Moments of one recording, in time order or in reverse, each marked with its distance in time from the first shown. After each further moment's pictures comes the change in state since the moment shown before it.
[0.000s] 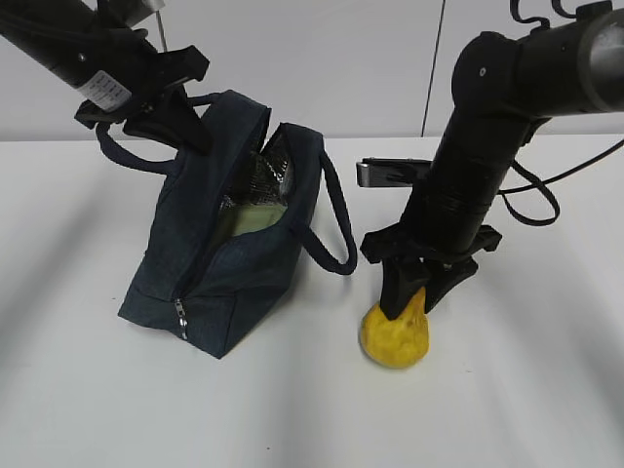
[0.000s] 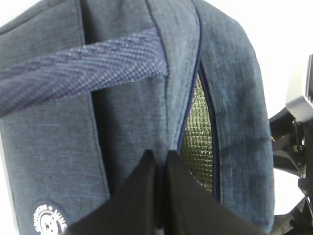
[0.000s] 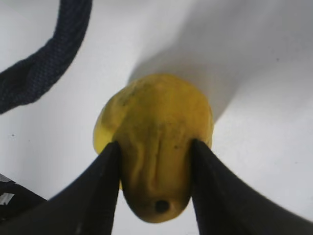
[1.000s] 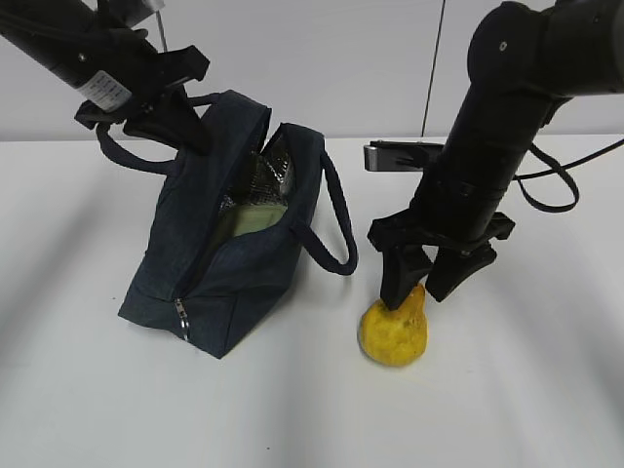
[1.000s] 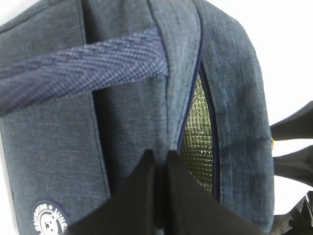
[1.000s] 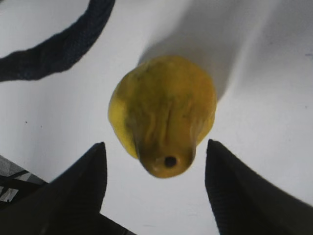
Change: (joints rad) left arm 0.000 0.000 0.000 0.000 0.002 -0.004; right arm -0.002 -0.071 0.014 -0.017 0.031 0.018
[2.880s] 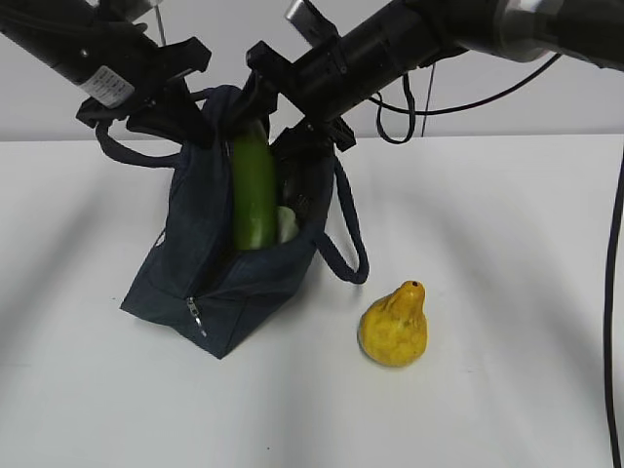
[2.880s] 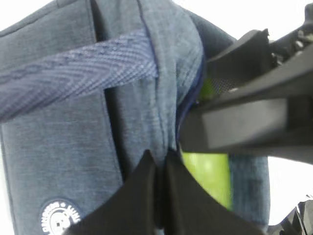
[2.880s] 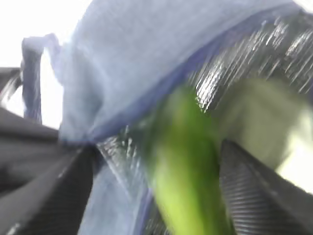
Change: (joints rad) left arm 0.000 0.000 0.000 -0.023 -0.021 -0.025; right arm 0.000 0.352 -0.655 0.627 -0.047 0.008
